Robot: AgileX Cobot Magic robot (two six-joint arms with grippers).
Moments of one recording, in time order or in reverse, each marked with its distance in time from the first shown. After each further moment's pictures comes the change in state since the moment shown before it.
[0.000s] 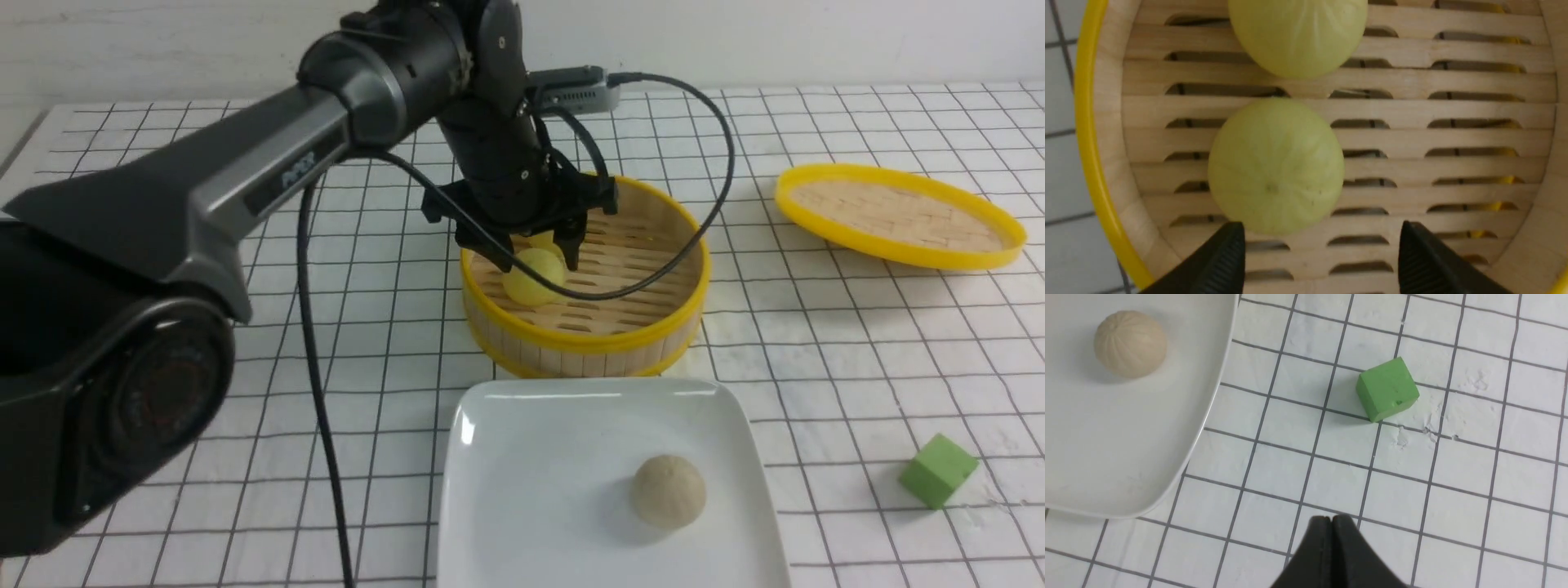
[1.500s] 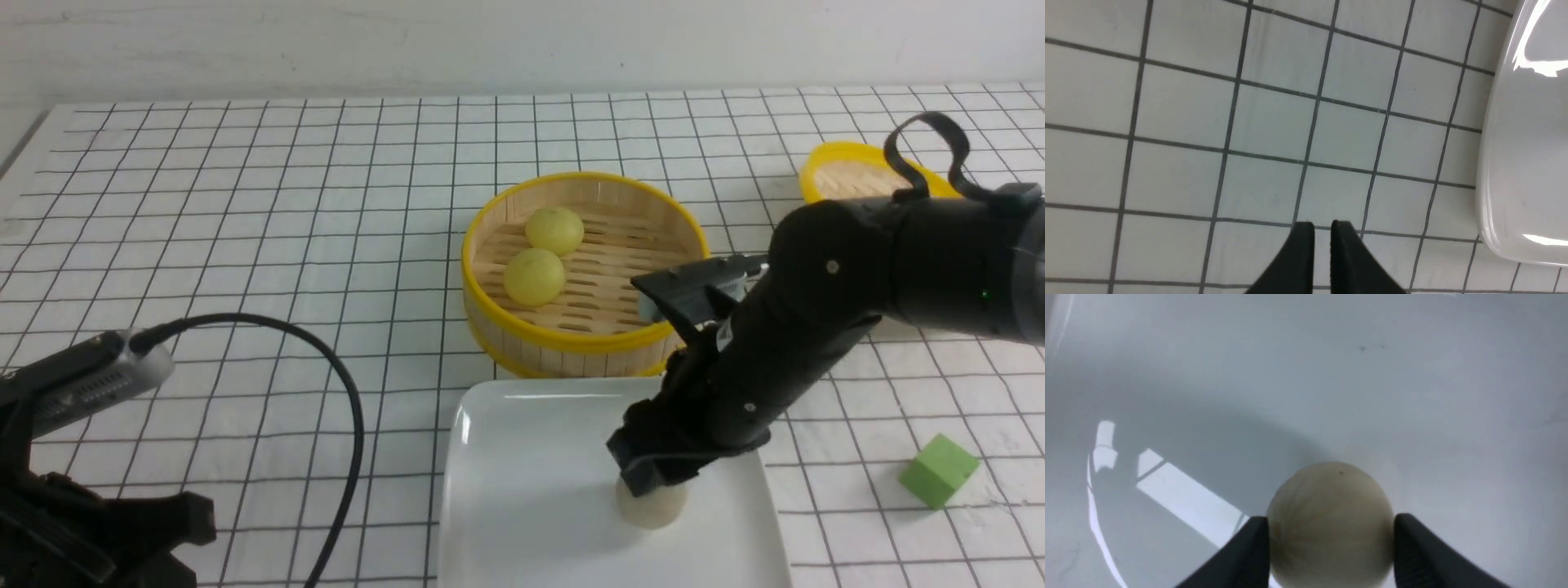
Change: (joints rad) right arm 0.000 1.030 -0.475 0.502 -0.250 -0.477; left arm 0.482 -1.267 1.458 -0.225 -0.106 0.182
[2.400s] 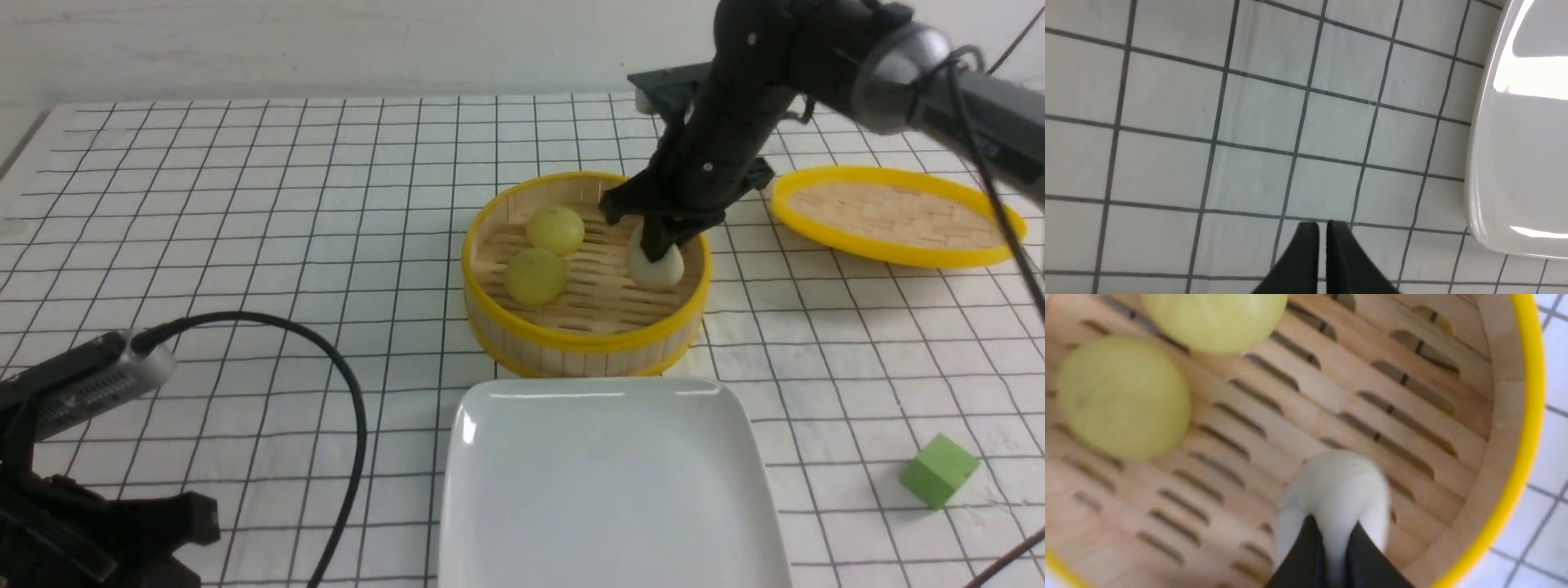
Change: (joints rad) right arm -0.199 0.437 -0.912 -0.125 0.422 0.041; left arm 0.000 -0.001 0.000 -0.023 0.015 0.000
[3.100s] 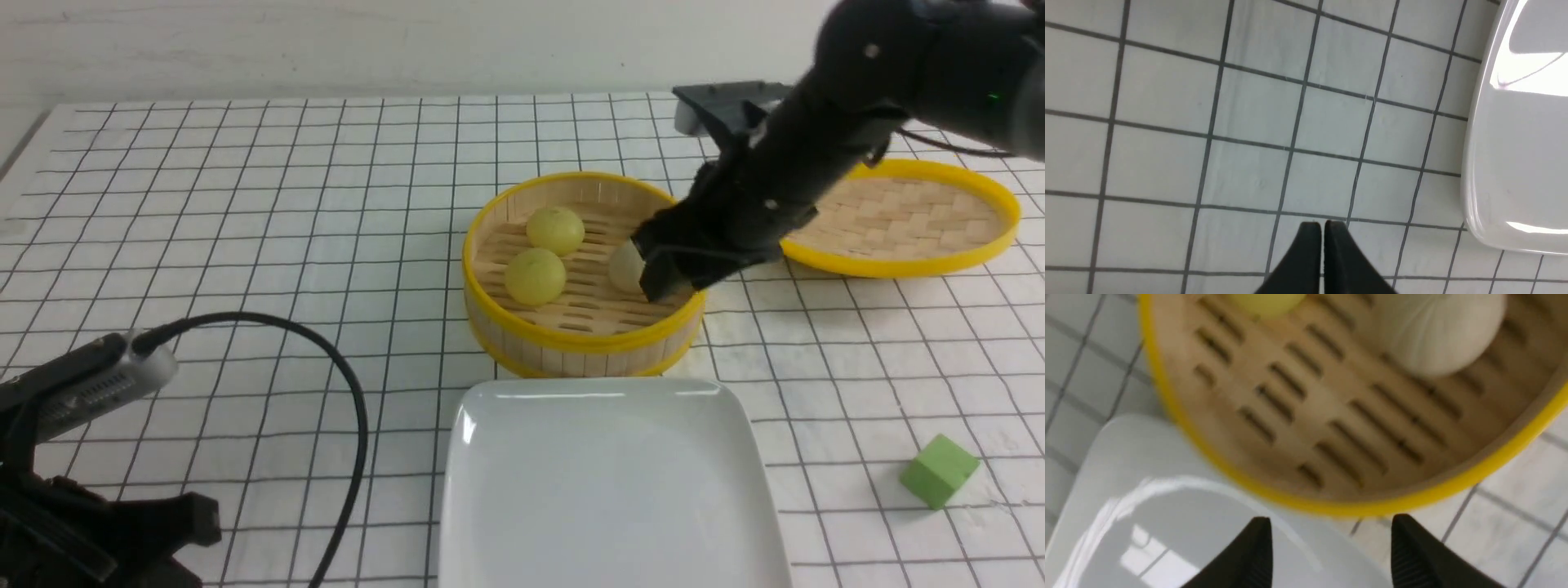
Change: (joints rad) right arm 0.000 -0.213 0.396 0.089 -0.234 -0.043; left arm 0.000 0.000 0.000 -0.007 0.005 0.000
